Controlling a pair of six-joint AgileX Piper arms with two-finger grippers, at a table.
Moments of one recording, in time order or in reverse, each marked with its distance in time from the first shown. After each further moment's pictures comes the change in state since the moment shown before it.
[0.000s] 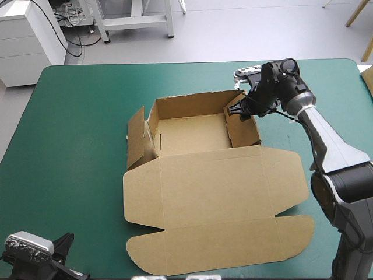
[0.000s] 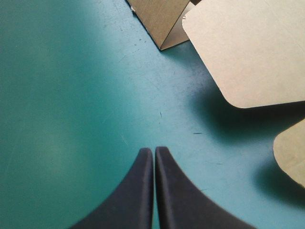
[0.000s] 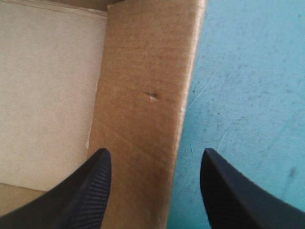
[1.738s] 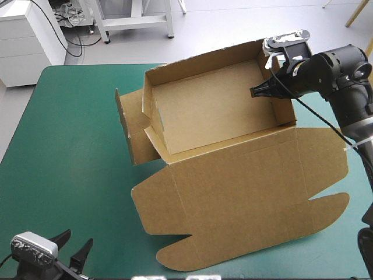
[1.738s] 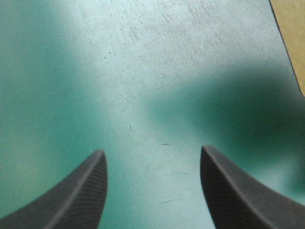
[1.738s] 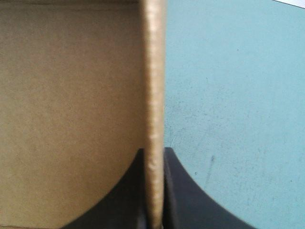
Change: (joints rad) left arm 0.000 0.000 0.000 -0.114 -0.008 0.038; right arm 0.001 -0.406 0.005 -0.079 0.023 0.015
